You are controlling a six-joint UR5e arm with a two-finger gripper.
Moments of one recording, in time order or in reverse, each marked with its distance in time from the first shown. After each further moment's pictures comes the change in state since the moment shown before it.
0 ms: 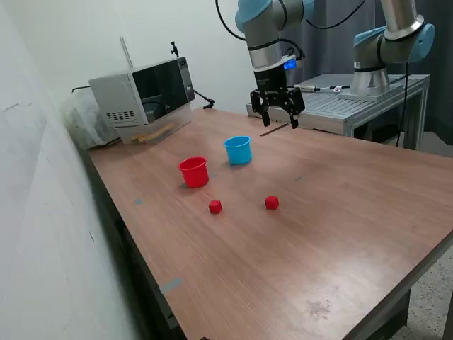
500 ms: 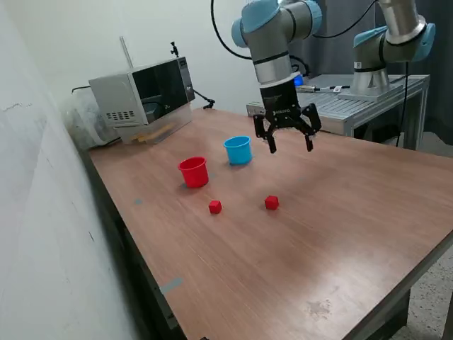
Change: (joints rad) arm 0.102 0.184 -0.217 -0.037 0.098 -0.122
